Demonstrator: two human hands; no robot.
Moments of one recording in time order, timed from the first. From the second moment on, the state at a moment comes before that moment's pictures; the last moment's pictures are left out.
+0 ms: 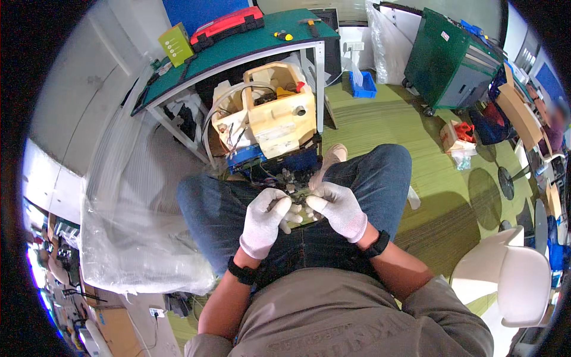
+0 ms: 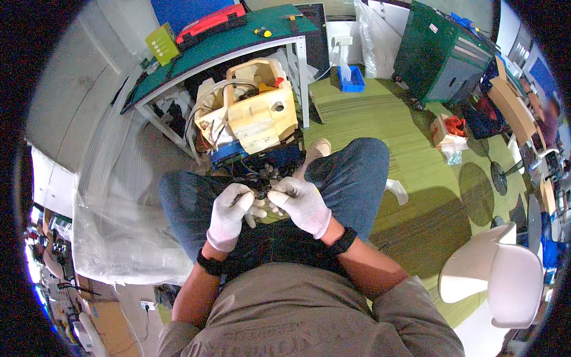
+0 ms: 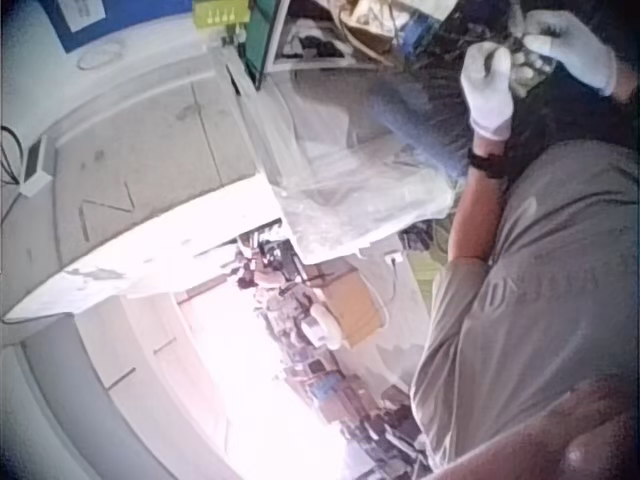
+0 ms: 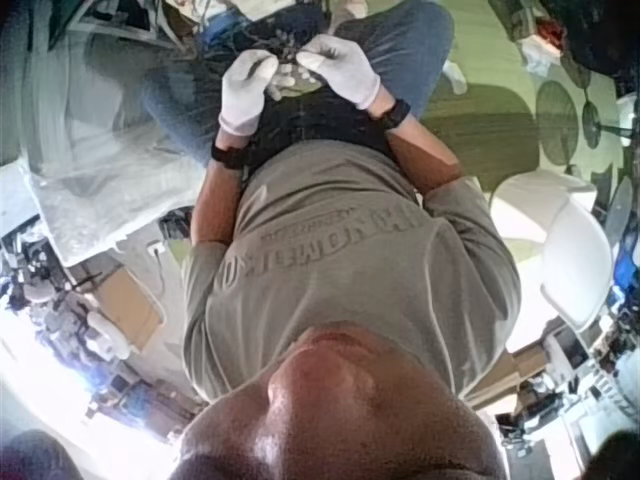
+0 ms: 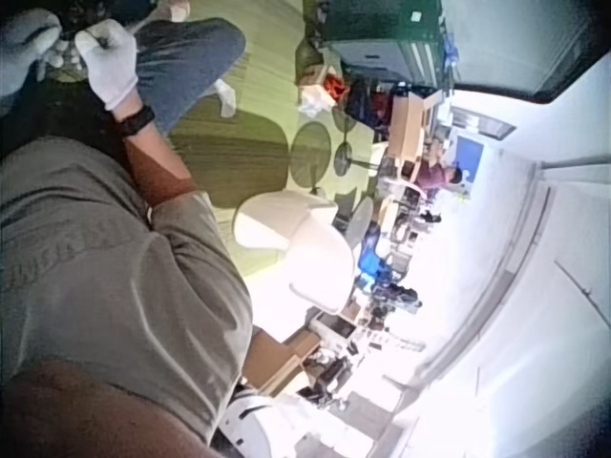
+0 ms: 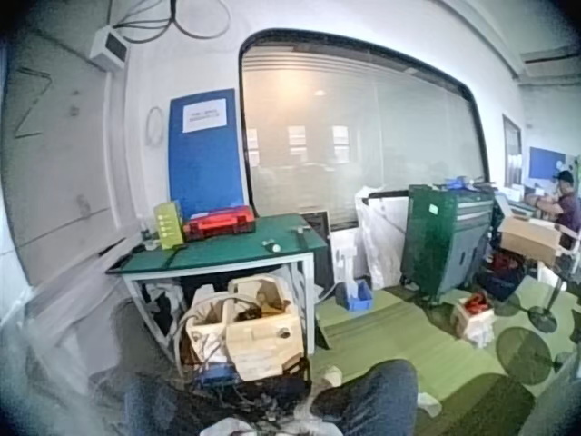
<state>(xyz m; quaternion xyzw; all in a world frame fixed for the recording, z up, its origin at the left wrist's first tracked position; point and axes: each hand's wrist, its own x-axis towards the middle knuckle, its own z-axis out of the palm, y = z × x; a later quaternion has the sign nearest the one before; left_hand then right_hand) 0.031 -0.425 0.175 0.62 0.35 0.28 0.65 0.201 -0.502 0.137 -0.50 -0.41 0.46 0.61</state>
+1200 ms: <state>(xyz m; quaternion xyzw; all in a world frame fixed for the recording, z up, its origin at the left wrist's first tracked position) 0.039 -0.436 0.173 0.68 0.38 0.33 0.53 0.208 -0.493 0.136 -0.44 -0.44 0.47 0.62</state>
